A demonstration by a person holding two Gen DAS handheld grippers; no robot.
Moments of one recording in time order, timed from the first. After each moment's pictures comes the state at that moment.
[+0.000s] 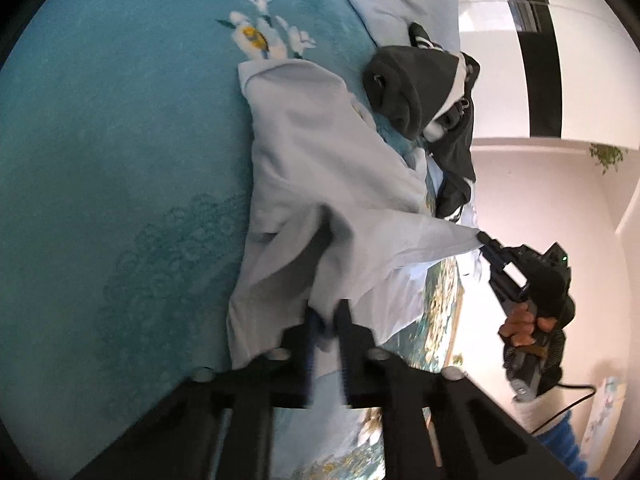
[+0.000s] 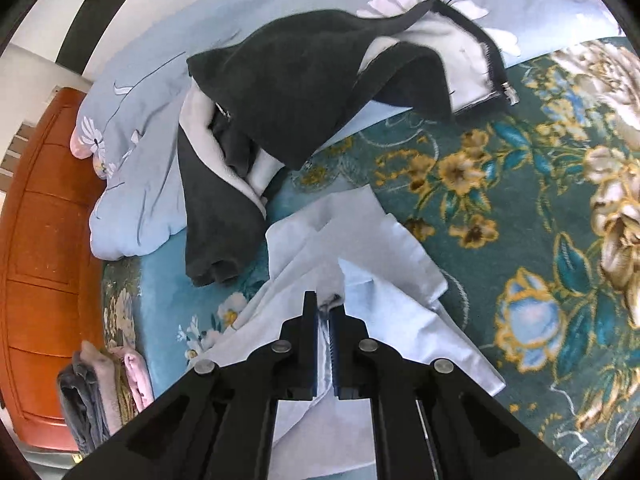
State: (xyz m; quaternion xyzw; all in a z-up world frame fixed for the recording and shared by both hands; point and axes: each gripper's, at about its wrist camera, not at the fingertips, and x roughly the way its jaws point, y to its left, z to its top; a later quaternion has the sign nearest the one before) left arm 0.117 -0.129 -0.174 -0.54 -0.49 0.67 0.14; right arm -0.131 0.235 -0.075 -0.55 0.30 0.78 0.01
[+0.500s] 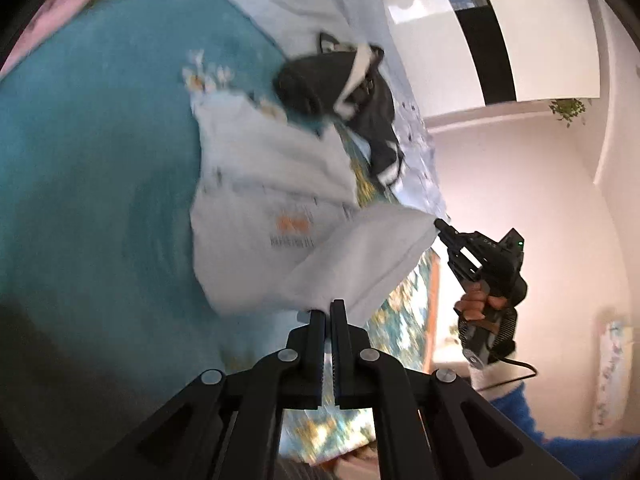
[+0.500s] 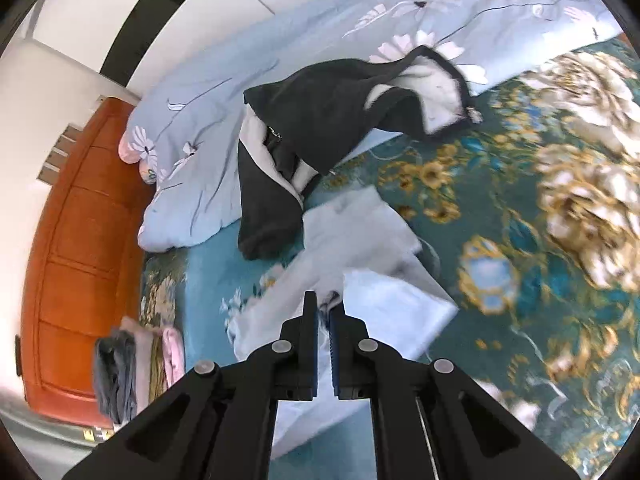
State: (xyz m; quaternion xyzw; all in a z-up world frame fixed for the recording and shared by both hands) left arm 0.235 -0.115 -0.041 -0.53 -0.45 0.69 0.19; right arm -0.024 0.262 0.005 -0.50 0.32 0.80 -0.04
